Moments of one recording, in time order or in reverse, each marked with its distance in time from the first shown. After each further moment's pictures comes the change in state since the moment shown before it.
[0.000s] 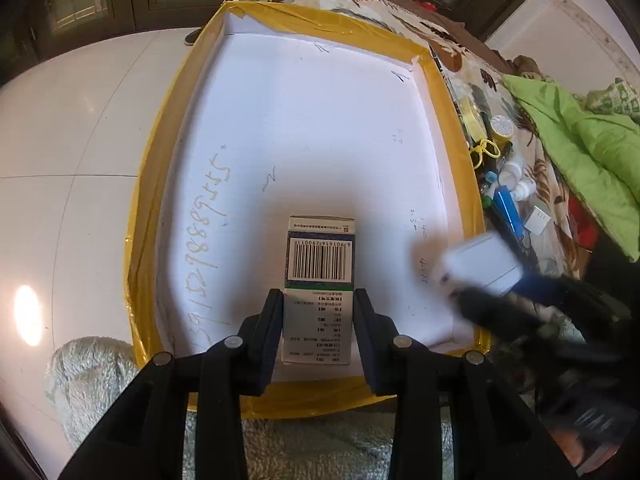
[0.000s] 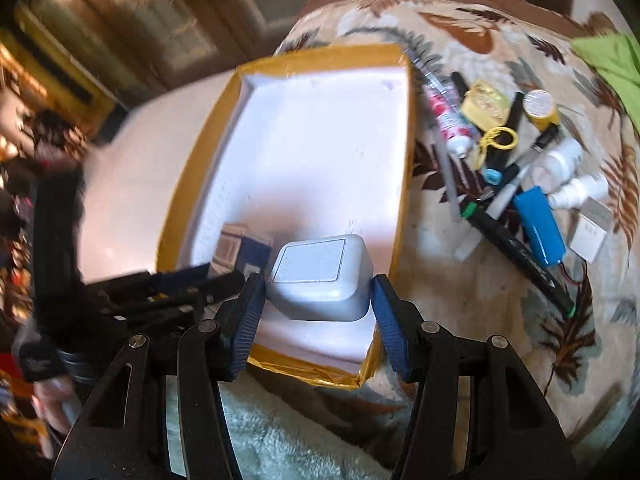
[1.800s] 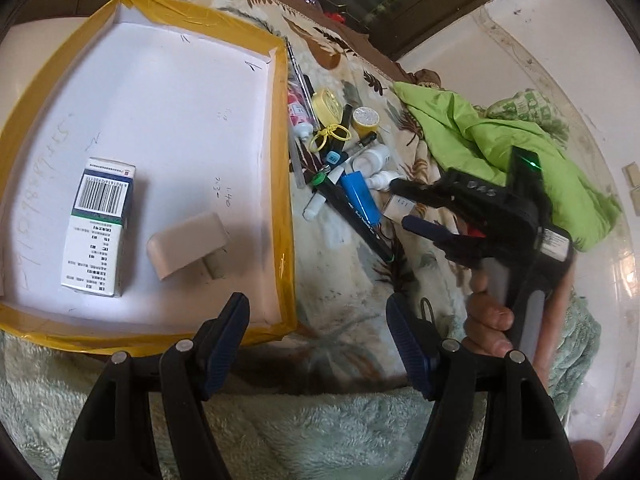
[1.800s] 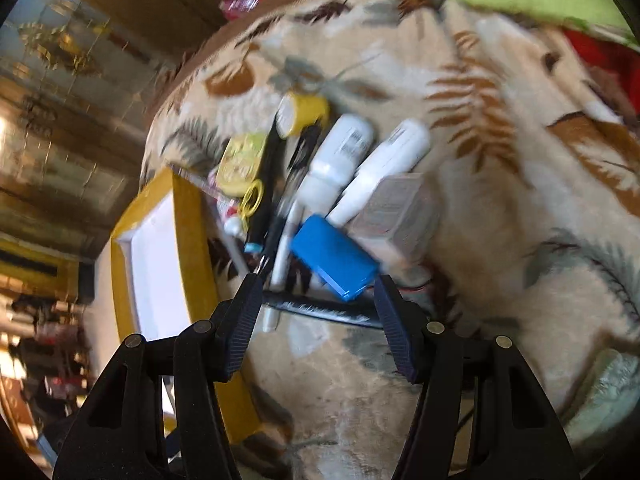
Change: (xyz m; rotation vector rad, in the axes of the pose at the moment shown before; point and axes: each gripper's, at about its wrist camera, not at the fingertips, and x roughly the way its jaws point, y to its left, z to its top) left arm 0.001 -0.072 -0.033 -0.020 -0.069 -0.388; right arm -0.041 -0.183 0.001 0.569 -0.111 -0.037
